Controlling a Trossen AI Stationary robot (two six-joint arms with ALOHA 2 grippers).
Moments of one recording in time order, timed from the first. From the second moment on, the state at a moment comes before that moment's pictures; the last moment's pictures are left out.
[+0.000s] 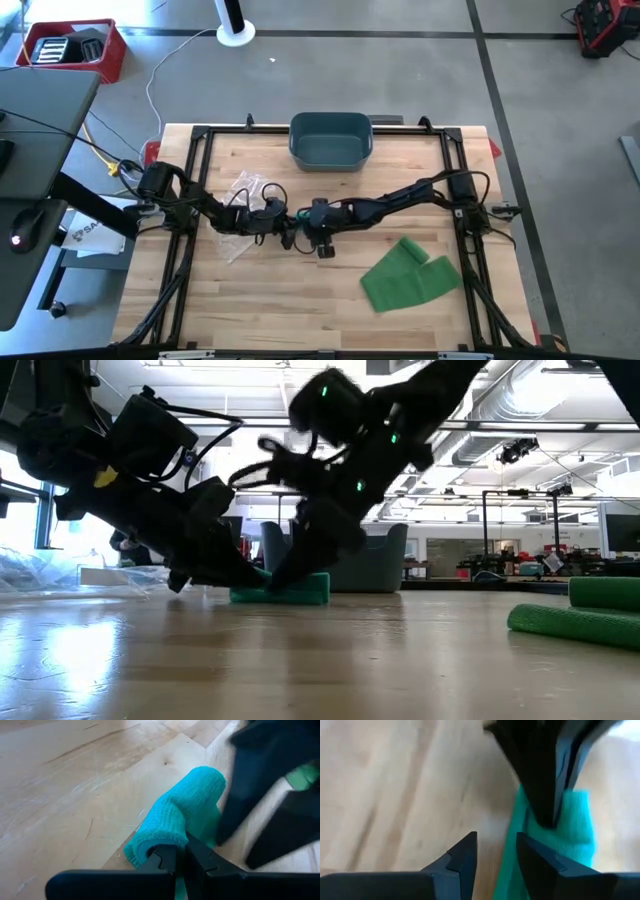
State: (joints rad) left arm -0.12 1.78 0.37 0.87 -0.37 -0.64; right arm 0.07 2.09 1.28 -0.05 0.04 -0.16
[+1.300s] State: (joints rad) left arm -0.16 1.78 0.37 0.89 -0.34 -0.59; right arm 0.10 2.03 1.28 -0.13 0.33 -0.11
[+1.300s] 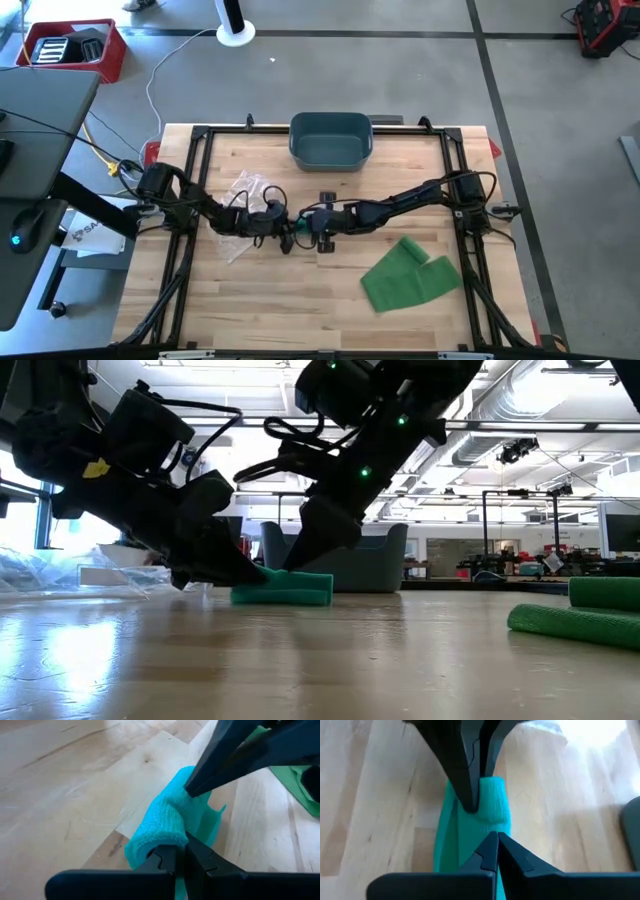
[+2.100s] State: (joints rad) left arm -0.25 1.78 0.37 0.90 -0.38 -0.18; right arm -0.01 1.98 1.28 -0.21 -0.11 0.03
